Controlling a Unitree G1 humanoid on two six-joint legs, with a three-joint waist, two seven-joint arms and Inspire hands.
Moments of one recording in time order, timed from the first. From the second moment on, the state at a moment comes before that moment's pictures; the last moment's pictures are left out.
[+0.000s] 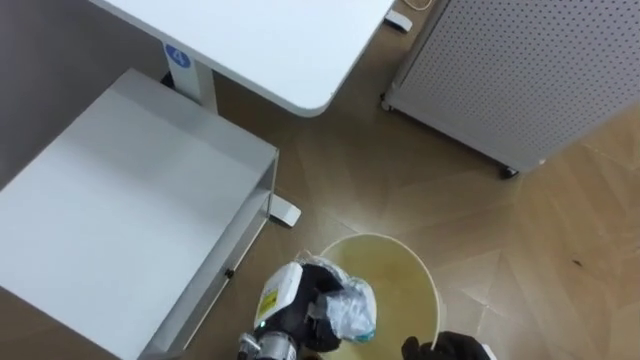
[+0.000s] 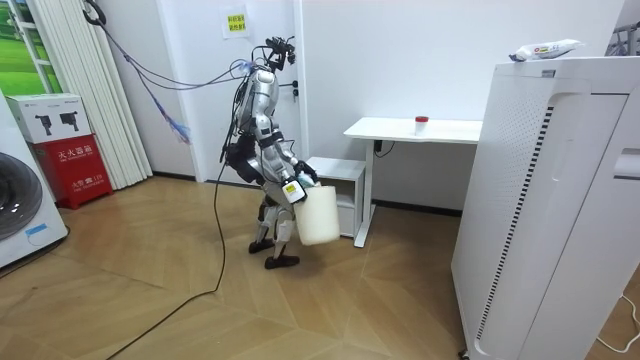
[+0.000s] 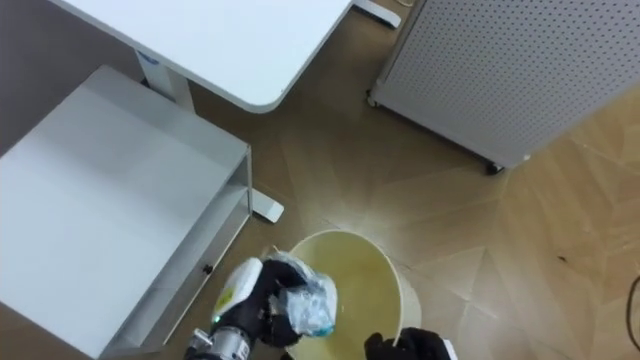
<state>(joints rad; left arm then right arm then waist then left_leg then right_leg) -0.39 0.03 -0.63 1.02 0.18 -0.20 0.39 -0.18 -0.19 0.41 1.00 0.58 -0.23 -0.14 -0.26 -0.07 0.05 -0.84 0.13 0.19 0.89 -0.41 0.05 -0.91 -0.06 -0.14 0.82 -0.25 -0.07</state>
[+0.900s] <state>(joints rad) -0.30 0.03 -0.67 0.99 0.10 -0.20 0.23 -0.14 -0.19 0.46 1.01 0.58 -0.27 -0.12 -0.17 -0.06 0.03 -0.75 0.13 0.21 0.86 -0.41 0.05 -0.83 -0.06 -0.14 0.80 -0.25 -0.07</state>
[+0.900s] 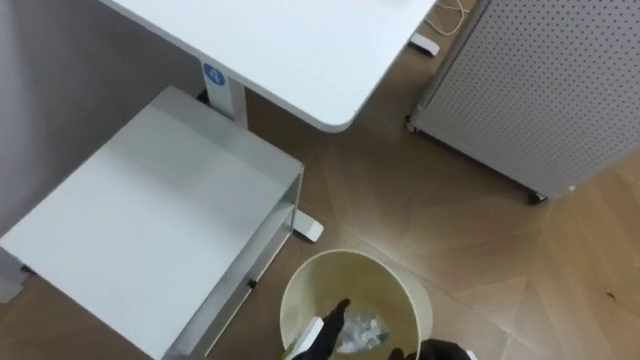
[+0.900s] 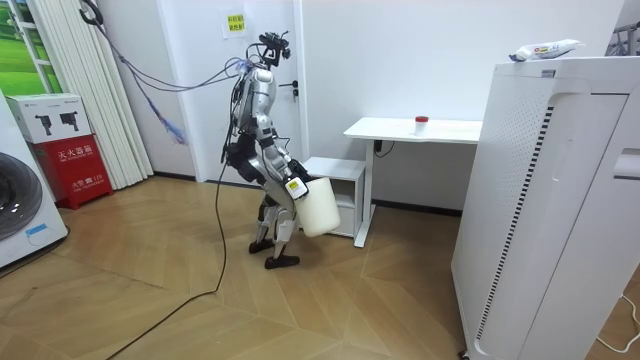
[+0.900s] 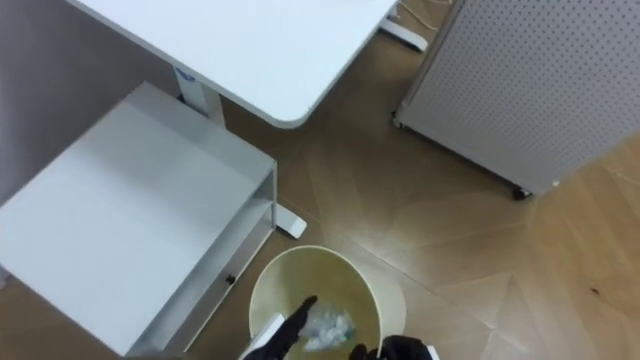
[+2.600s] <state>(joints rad) -0.04 0.22 -0.22 0.39 0.32 -0.36 0.43 0.05 -0.22 0.15 1.09 0.43 -0.22 0.02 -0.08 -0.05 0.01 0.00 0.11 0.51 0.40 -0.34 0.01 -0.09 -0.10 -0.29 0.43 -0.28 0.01</state>
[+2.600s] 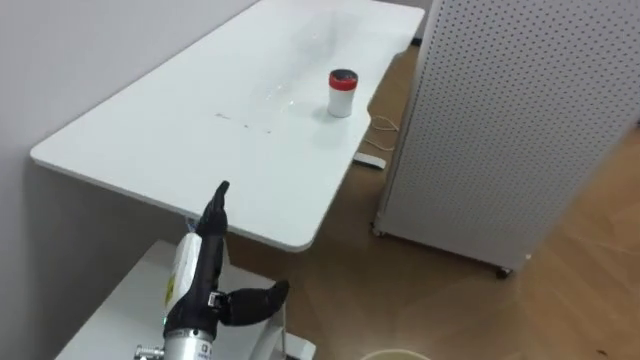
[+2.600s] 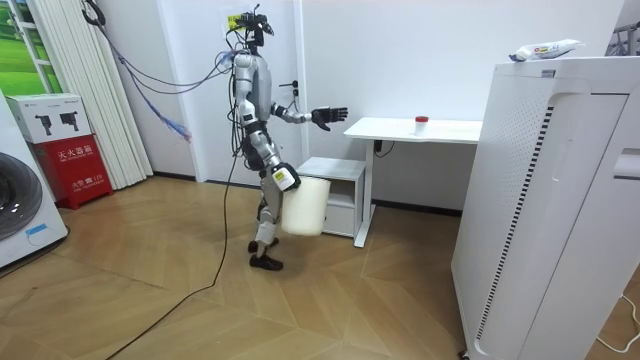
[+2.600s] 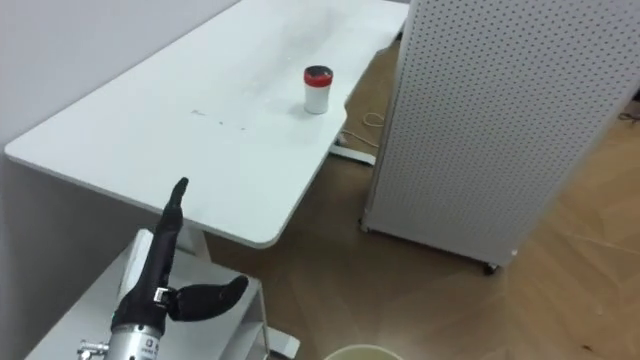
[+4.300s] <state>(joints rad) 0.09 0.21 -0.13 0.21 0.25 -0.39 0.54 0.11 -0.23 0.18 0.97 0.27 -0.18 0.05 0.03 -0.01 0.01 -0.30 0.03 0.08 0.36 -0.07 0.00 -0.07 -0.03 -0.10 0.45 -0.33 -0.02</state>
